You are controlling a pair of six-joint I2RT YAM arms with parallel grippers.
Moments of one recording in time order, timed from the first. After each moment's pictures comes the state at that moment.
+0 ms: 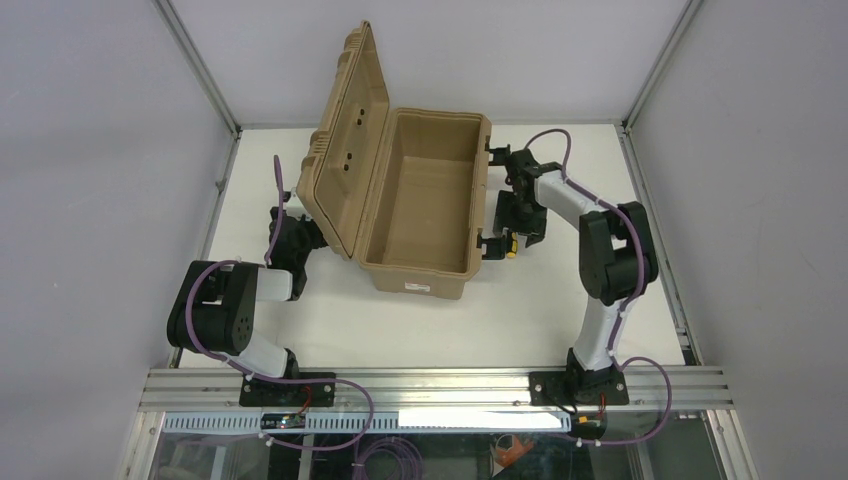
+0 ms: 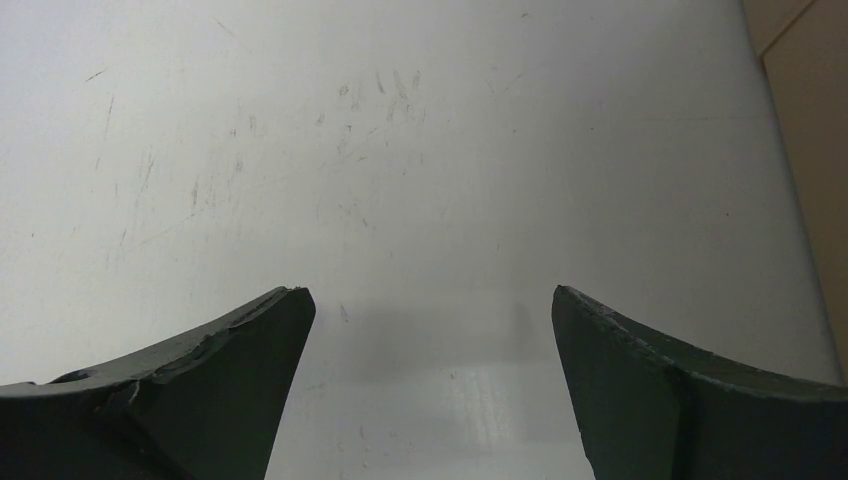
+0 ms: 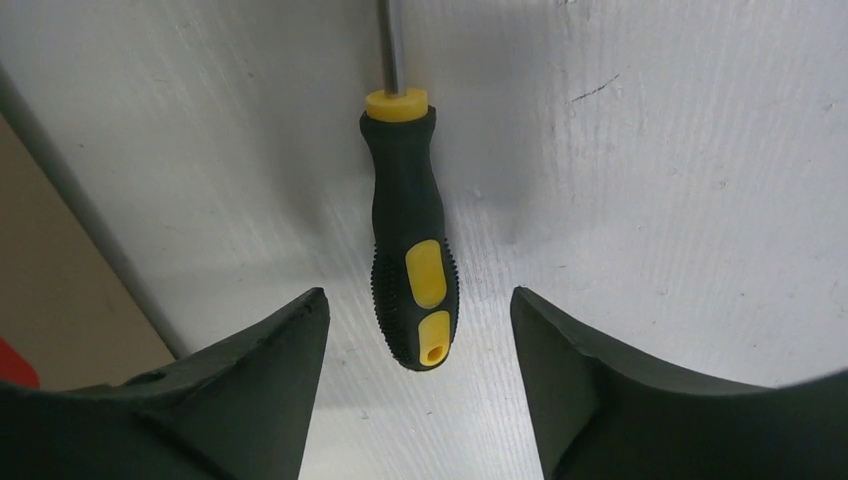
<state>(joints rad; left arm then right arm) -0.08 1.54 0.39 0.84 -0.09 -0.03 0.30 1.89 1.36 -0.84 0.07 0.46</state>
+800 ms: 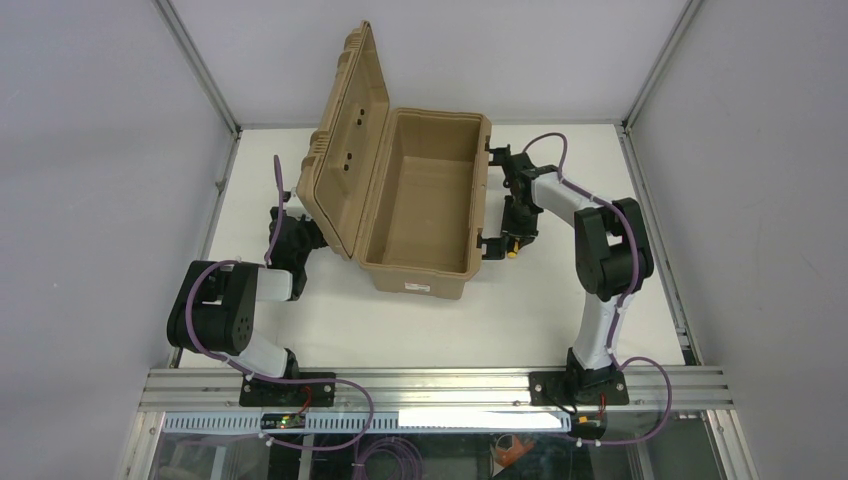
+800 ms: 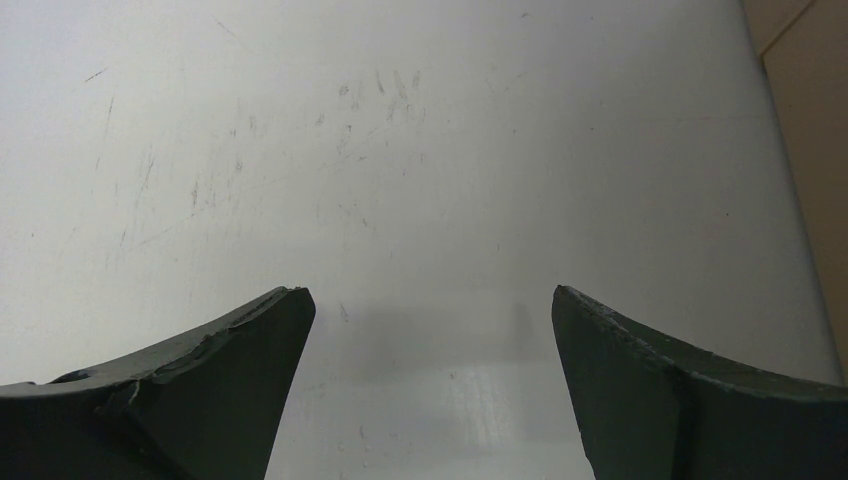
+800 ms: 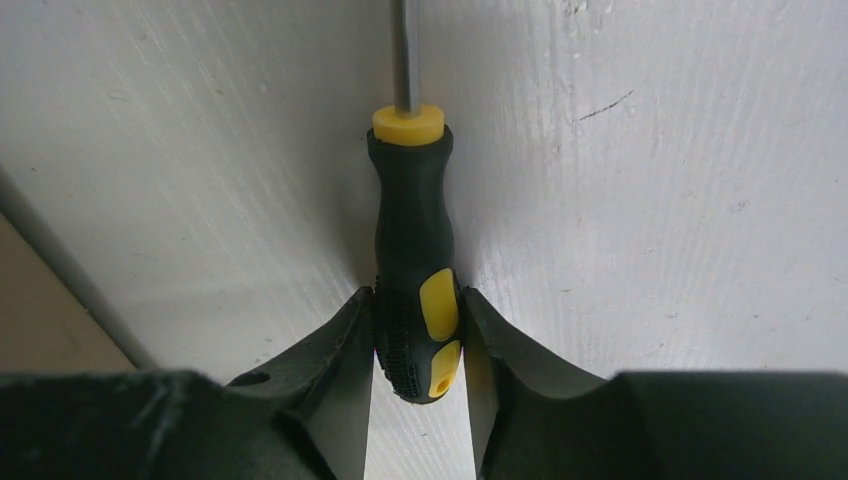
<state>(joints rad) -0.08 1.54 0.39 0.84 -0.09 -0.03 0.30 1.93 1.35 -0.81 0.07 0.45</state>
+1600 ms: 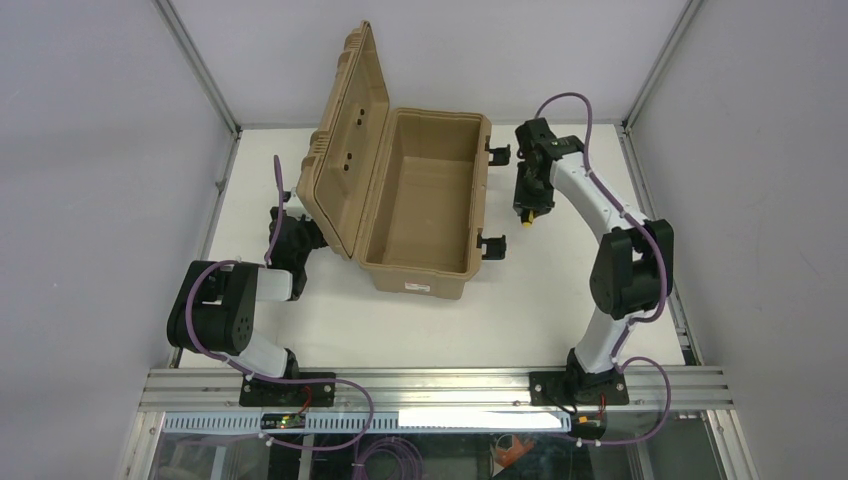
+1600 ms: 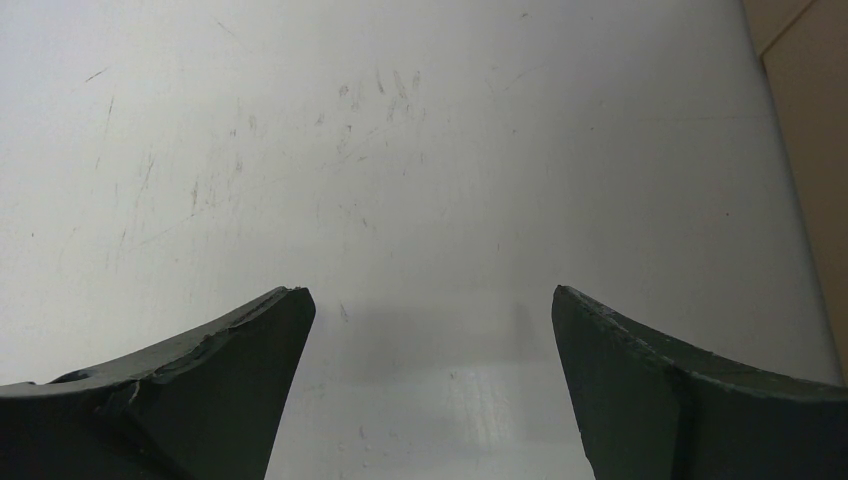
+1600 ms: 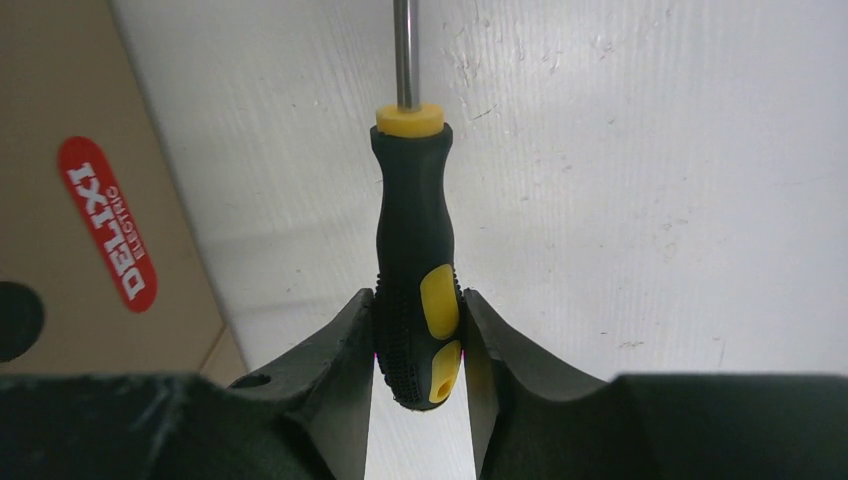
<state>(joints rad) -0.08 1.54 0.39 0.84 -0.09 -0.03 0.29 1.79 1.53 -1.00 0.18 0.41</state>
